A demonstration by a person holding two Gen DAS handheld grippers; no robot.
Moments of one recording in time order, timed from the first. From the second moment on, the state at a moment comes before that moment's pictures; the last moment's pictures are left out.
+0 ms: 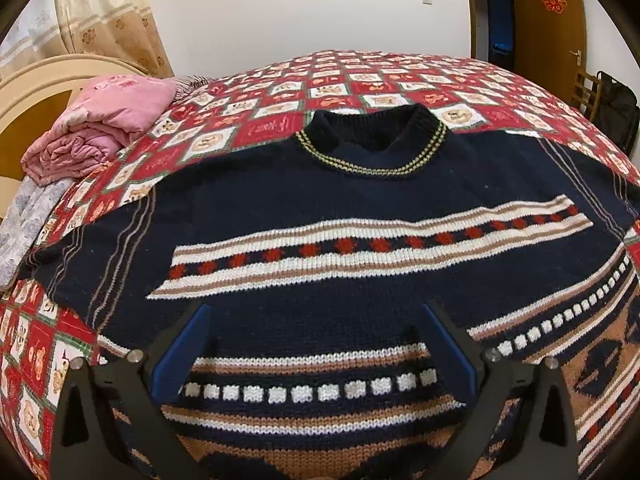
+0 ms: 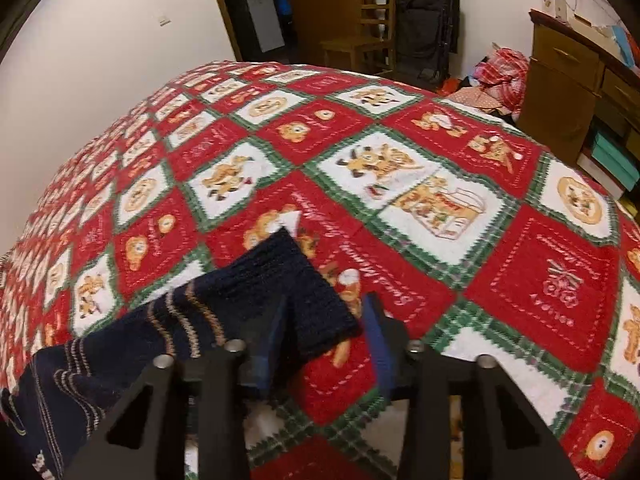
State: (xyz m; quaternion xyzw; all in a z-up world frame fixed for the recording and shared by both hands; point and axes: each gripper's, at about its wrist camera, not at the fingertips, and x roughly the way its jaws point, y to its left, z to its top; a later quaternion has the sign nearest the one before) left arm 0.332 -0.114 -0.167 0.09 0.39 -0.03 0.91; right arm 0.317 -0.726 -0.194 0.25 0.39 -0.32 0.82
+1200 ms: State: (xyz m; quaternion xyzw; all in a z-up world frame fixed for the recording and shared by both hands) left arm 0.337 -0.112 -0.183 0.05 0.43 -0.09 0.90; right arm 0.404 -0.325 -0.124 0.00 0.34 0.00 0.94
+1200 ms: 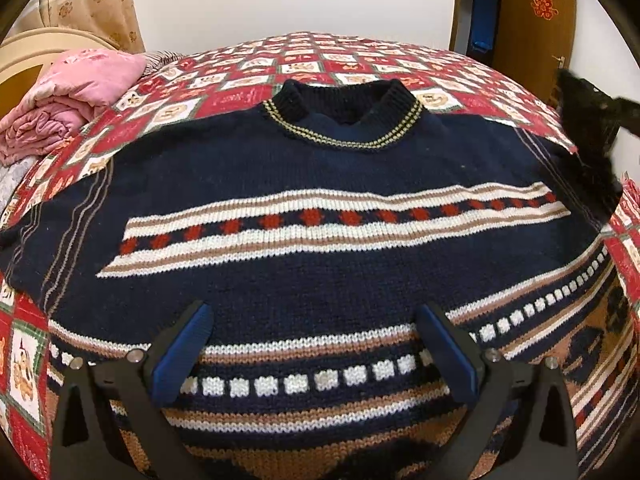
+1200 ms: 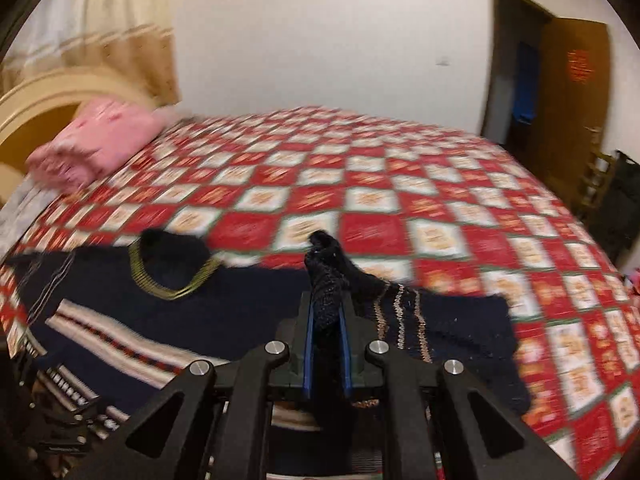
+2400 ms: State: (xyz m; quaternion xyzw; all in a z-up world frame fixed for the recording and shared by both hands) left arm 0.424 -0.262 -0.169 0.00 0.48 -0.22 0.85; right arm 0.313 -0.499 -0.189 0.24 0.29 -0.05 0.92
